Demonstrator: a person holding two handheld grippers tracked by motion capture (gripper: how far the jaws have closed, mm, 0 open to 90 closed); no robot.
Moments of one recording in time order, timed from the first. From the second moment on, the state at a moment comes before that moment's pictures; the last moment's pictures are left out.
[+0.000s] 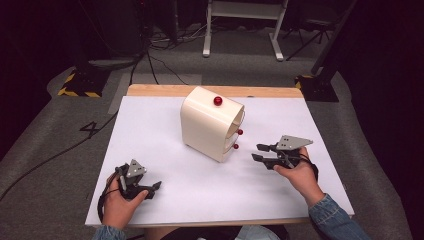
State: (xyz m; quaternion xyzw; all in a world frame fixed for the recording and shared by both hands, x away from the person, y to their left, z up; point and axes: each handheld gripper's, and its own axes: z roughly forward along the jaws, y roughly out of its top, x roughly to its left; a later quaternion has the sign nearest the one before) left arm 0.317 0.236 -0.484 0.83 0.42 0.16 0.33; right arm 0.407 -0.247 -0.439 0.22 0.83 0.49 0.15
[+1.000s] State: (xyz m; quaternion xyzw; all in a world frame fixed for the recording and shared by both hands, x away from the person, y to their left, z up) left arm 0.317 0.235 -0.484 0.83 0.42 0.16 0.33; right arm 0.439 -0.205 -0.476 0.23 0.80 0.55 0.11
